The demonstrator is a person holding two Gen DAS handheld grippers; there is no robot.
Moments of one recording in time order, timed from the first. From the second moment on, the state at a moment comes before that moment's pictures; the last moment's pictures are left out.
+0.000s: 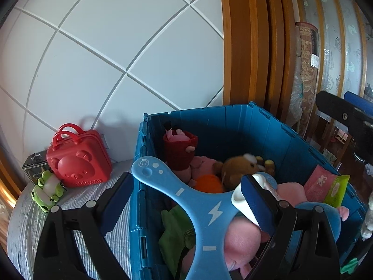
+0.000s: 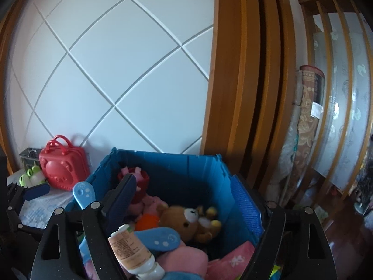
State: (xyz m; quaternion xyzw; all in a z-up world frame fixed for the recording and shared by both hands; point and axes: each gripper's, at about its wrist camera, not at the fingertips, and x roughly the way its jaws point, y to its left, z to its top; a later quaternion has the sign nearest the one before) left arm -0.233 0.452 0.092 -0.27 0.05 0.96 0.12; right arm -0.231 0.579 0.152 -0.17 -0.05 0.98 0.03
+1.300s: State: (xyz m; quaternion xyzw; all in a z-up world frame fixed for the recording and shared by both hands) left arm -0.196 0.083 0.054 -0.28 -0.02 0.96 -0.03; right arm -0.214 0.266 0.147 -0.18 -0.06 0.98 -0.11
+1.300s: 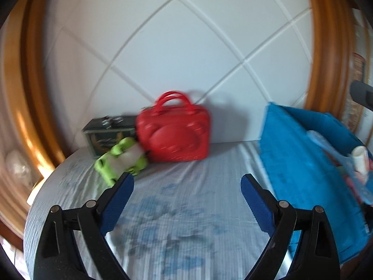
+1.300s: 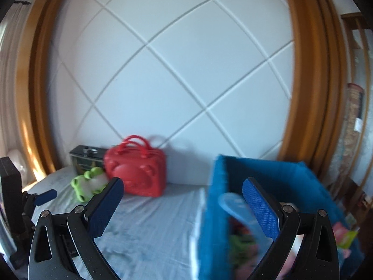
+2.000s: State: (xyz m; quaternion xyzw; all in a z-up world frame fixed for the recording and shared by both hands) left arm -0.309 -0.173 -0.091 -0.37 -0.12 0.90 -0.17; right arm -0.403 0.011 -0.014 -0.30 -0.08 0.92 -0.24
